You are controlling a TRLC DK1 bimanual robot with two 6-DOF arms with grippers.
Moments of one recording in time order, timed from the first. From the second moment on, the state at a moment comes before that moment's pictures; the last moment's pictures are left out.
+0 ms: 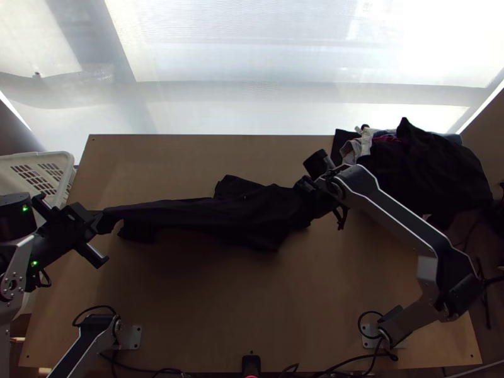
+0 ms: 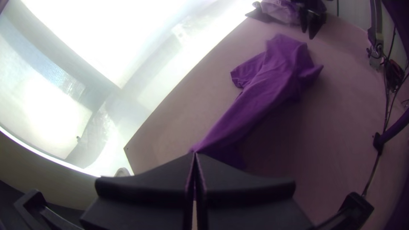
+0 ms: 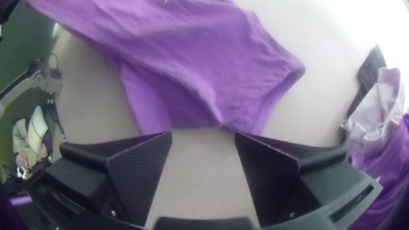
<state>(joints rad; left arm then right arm) 0.04 0.82 1.26 -1.11 0.13 0.83 0.55 1.68 1.40 -1.00 -0.23 -0.14</state>
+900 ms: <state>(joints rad) 0.07 0.80 1.26 -1.12 0.12 0.87 0.61 1.80 1.38 -0.85 -0.23 -0.18</state>
